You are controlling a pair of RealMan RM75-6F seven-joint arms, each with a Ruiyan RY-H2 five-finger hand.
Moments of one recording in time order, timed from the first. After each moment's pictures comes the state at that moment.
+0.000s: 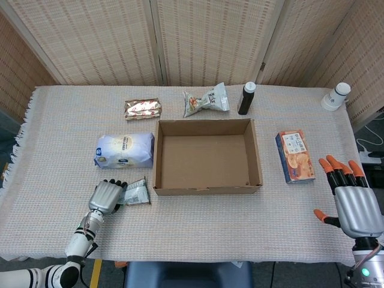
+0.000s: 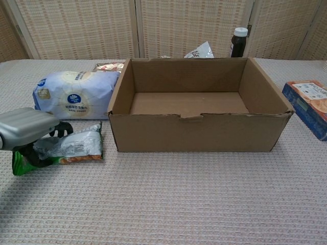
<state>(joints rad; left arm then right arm) -0.60 -1.51 -0.05 -1.57 0.98 1.07 0.79 0.12 -0.77 0.07 -2.34 -1.33 1.47 -0.50</state>
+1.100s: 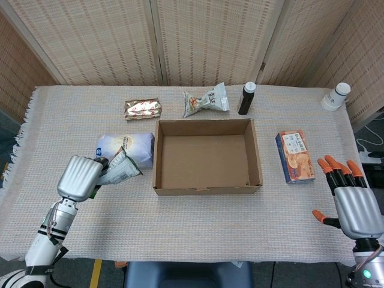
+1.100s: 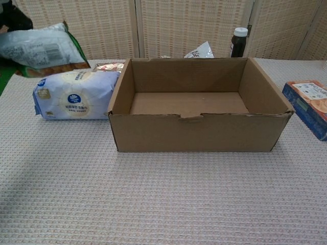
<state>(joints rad) -0.61 -1.06 -0.18 -2.13 1.10 1.29 0.90 0.11 -0.75 0.07 -2.35 -1.35 1.47 -0.47</state>
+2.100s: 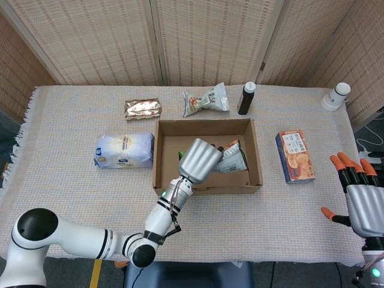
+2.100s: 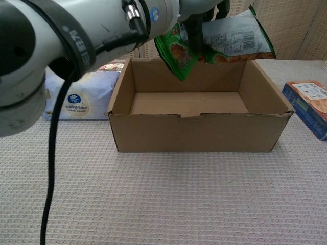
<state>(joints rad) -1.31 -1.69 -0.38 -1.70 0.72 1.26 1.13 0.11 -0.71 0.08 -2.34 -1.31 1.49 -0.41</state>
